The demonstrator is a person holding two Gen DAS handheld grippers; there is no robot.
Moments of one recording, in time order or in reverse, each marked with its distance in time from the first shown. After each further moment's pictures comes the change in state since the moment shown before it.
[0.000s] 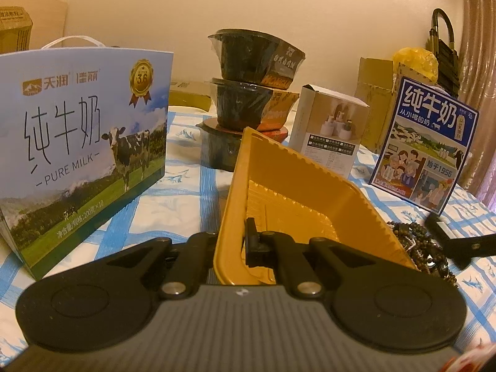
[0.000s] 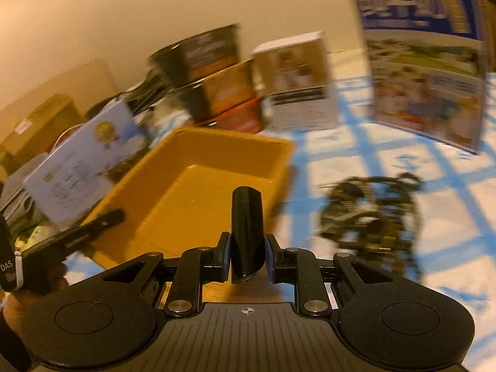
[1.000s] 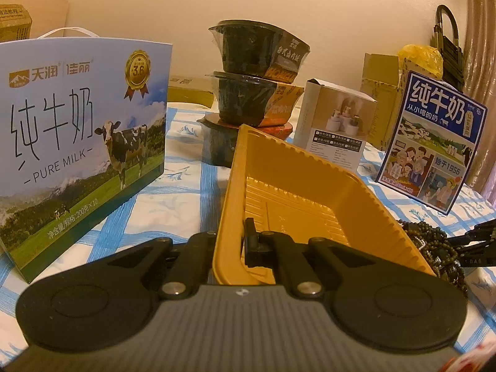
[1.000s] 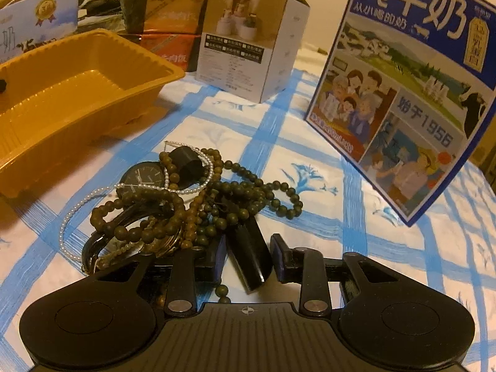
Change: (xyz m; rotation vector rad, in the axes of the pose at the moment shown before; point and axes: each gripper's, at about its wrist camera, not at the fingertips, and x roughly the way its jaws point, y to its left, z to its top) left arm 0.017 -0.003 -0.002 -0.004 0.010 0.018; right arm 0.049 -0.149 0.005 -0.463 0.133 -0.267
